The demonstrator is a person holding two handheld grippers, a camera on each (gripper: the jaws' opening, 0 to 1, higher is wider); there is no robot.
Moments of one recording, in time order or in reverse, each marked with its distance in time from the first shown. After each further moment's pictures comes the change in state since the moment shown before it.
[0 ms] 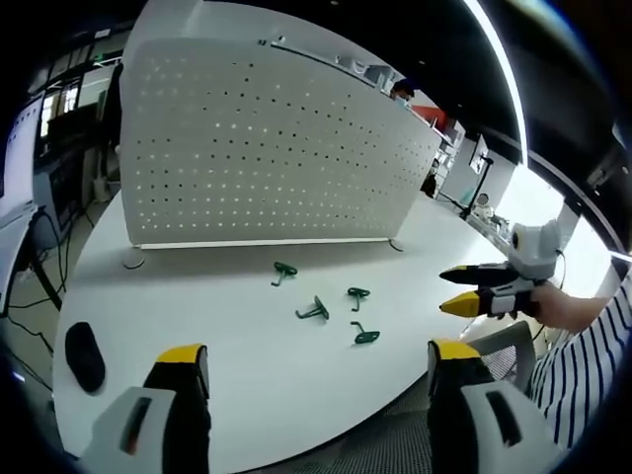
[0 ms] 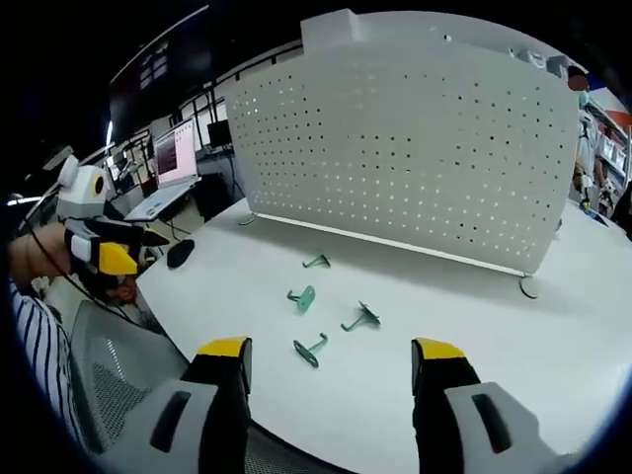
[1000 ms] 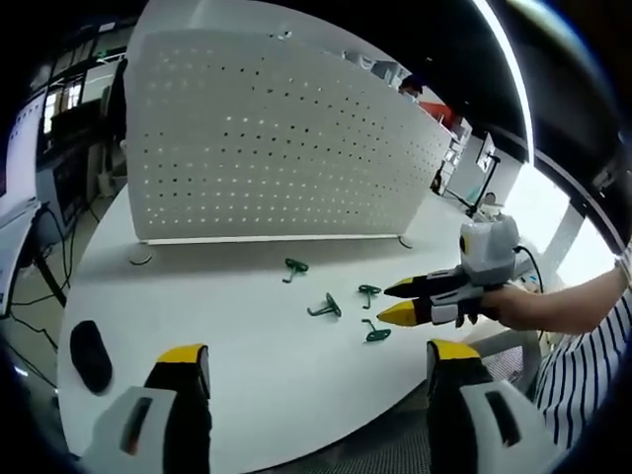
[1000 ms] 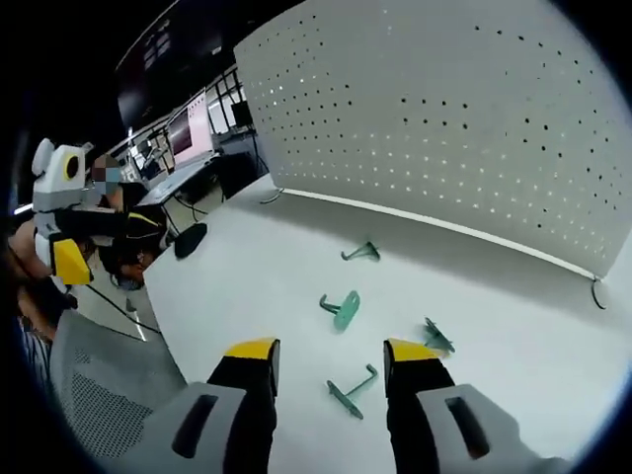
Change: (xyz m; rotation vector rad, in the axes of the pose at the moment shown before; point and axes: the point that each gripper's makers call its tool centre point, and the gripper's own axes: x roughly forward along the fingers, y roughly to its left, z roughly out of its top) left arm 0.002 0.016 -0.001 -0.014 0.027 0.027; right arm 0.103 0.037 -0.006 -0.012 0.106 0.138
